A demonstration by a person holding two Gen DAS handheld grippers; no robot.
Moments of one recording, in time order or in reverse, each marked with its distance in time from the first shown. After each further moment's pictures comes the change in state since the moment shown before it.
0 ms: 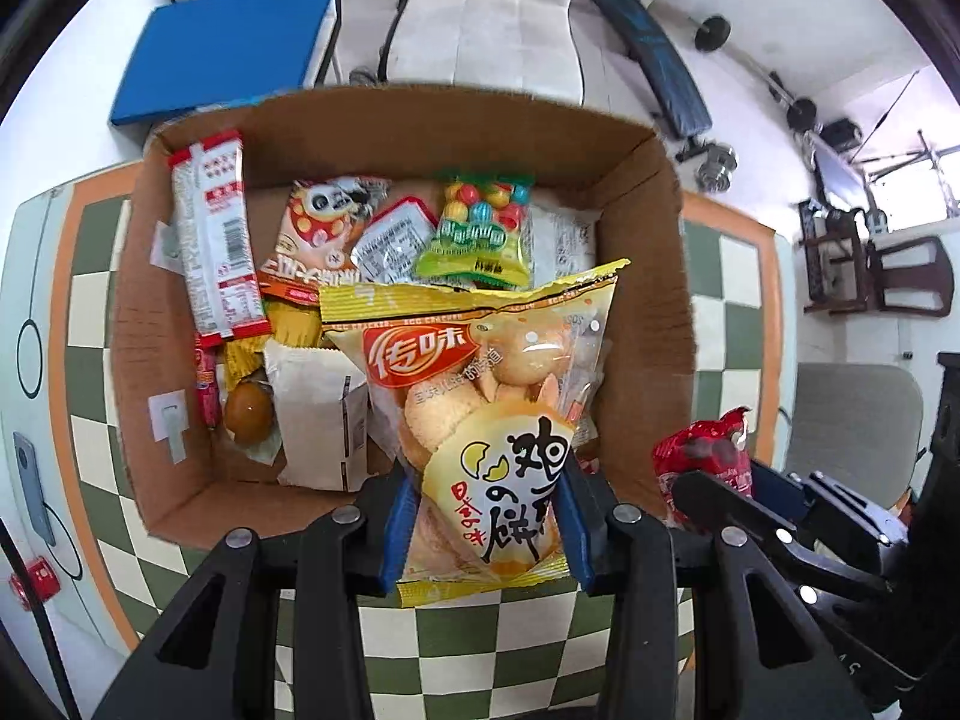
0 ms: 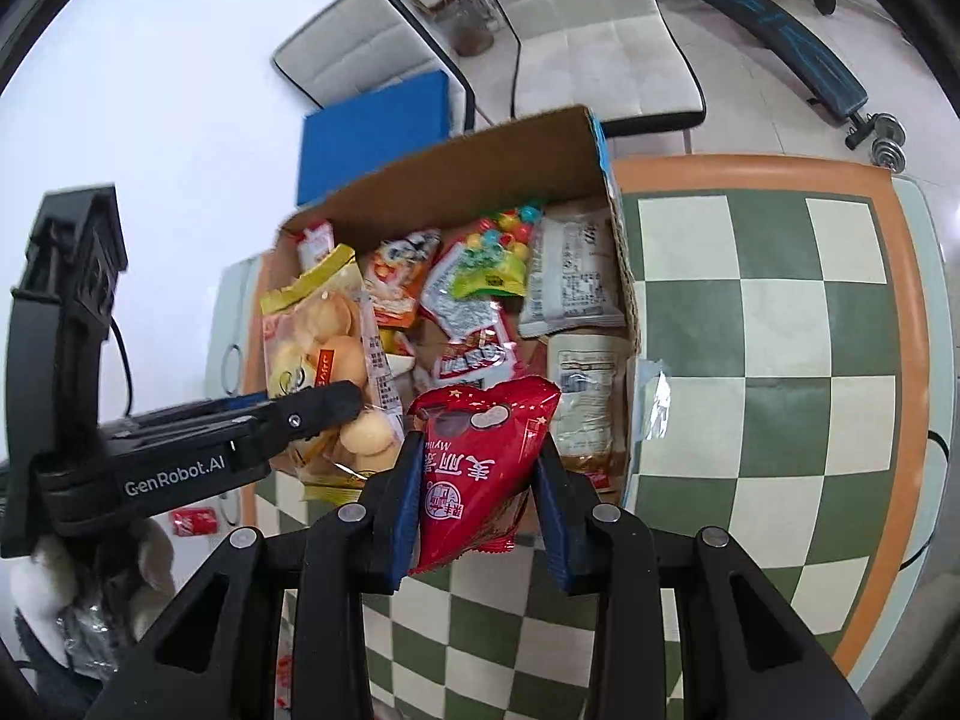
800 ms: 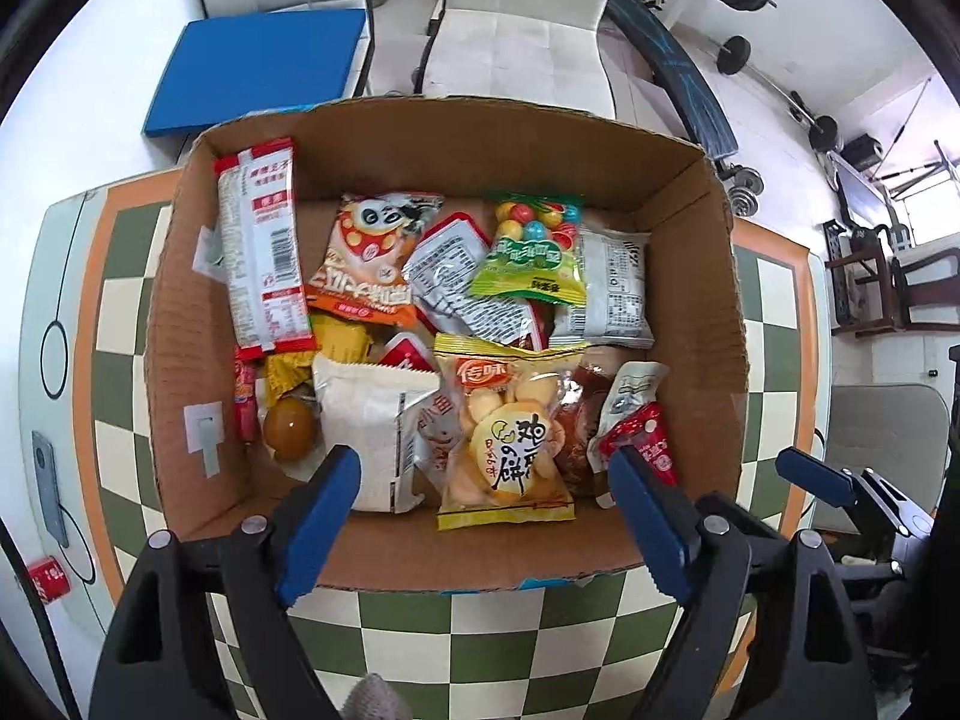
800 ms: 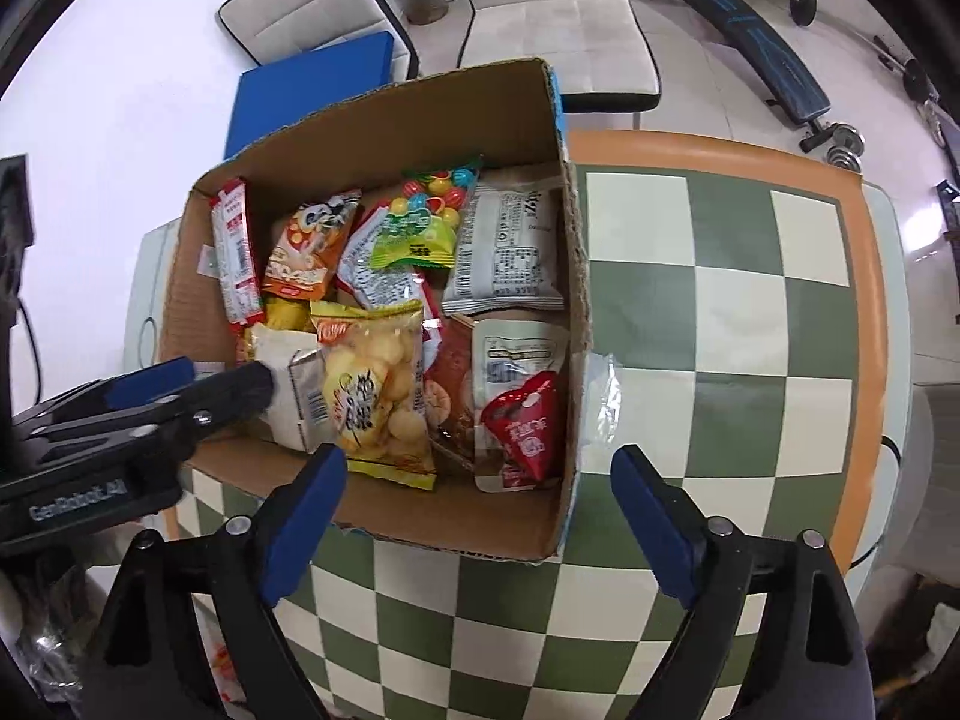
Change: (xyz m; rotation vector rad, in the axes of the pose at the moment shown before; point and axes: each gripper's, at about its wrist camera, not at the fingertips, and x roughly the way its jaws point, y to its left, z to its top) left arm -0.002 0.025 -0.010 -0.024 -0.095 0.072; right arm 0.034 -0.004 0.004 -0.027 0.064 -0.211
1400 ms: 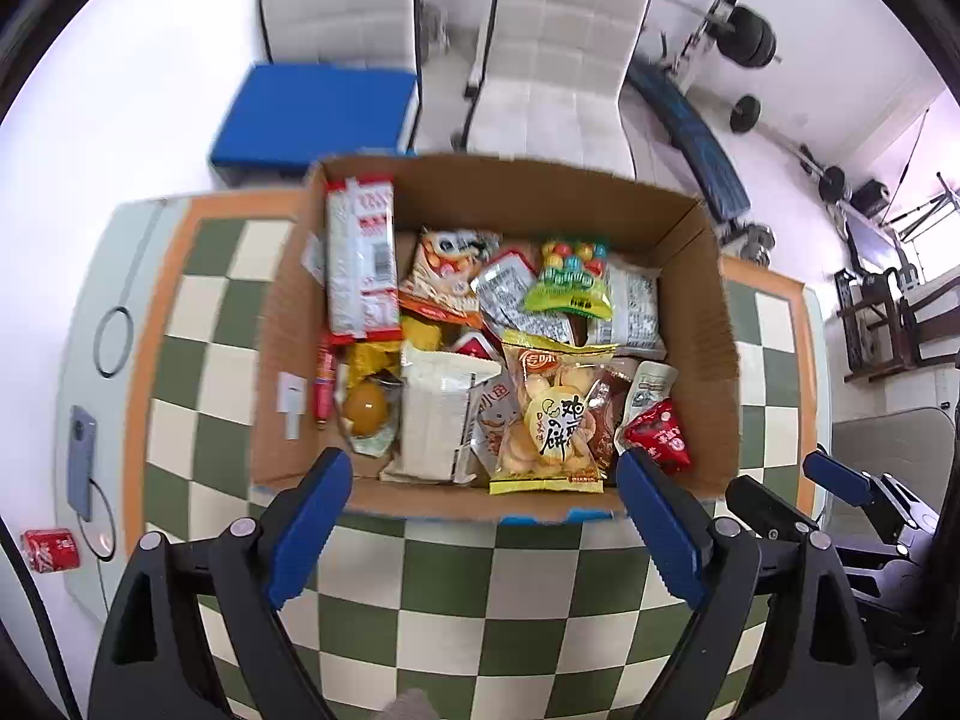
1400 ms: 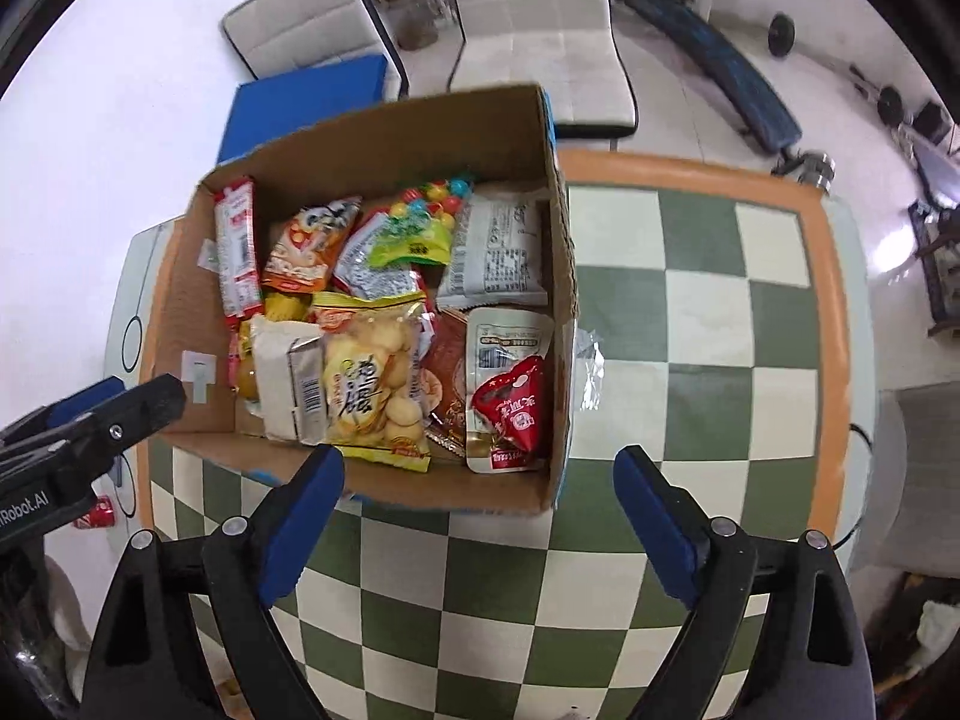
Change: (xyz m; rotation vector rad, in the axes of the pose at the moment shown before) left arm -0.071 0.018 -0.064 -0.031 -0.206 0.059; right arm -0.032 0.020 -0.036 -0.030 -0.108 -0.078
